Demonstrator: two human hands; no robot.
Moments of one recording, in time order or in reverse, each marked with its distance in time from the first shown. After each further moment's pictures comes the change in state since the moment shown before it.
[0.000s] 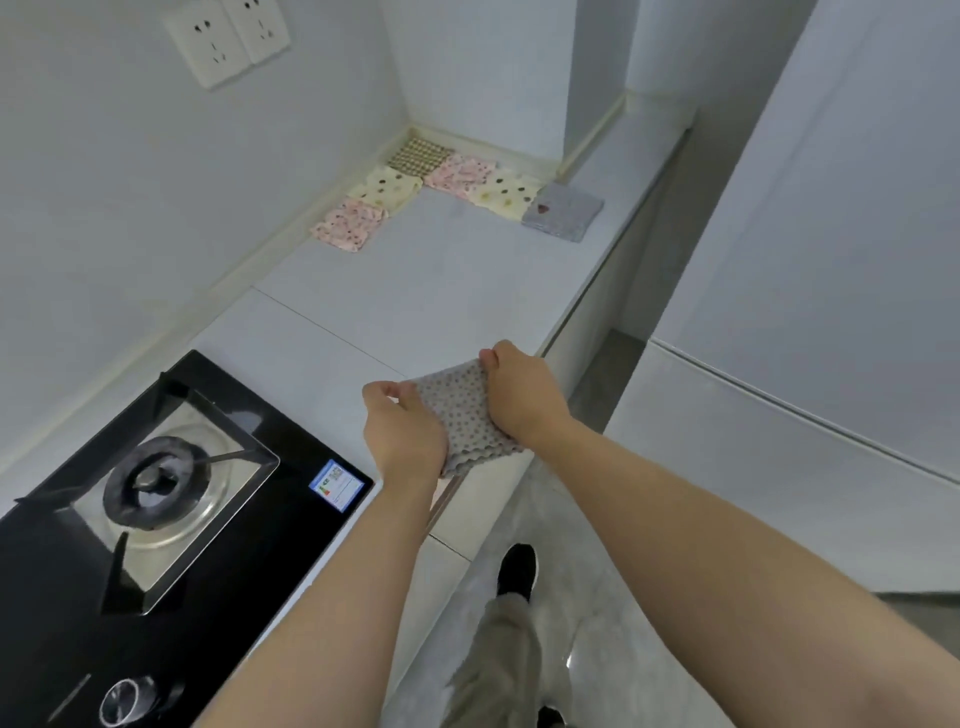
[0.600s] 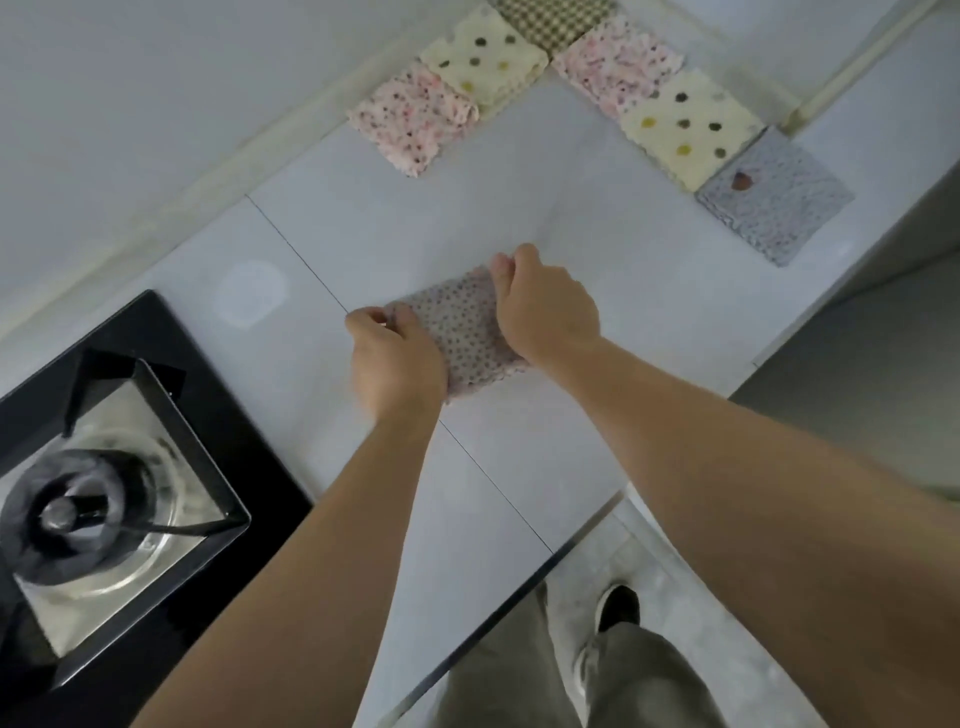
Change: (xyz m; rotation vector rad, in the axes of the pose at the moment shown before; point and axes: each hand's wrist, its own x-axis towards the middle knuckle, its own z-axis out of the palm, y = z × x) left_hand 0.243 -0.003 0.080 0.188 0.164 -0.259; right_hand 0.272 -0.040 0.081 -0.348 -0.090 -0.138
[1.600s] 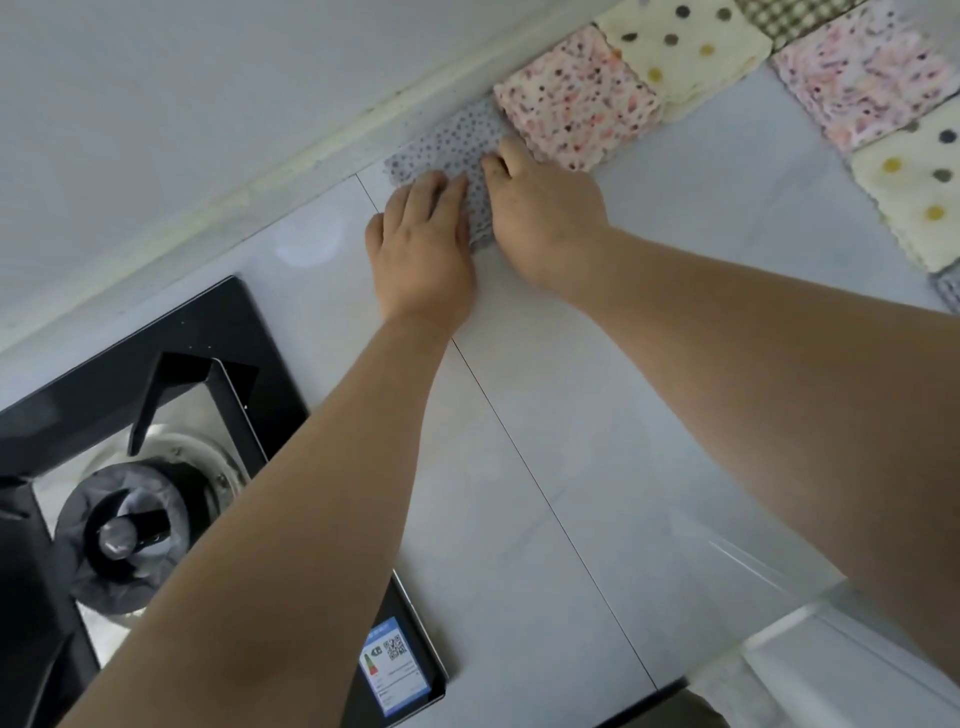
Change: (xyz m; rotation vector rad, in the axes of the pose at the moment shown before) left_hand 0.202 -0.005 0.005 0.536 0.157 0.642; right_hand 0.149 -0.130 0.053 -0.503 -0.039 -0.547
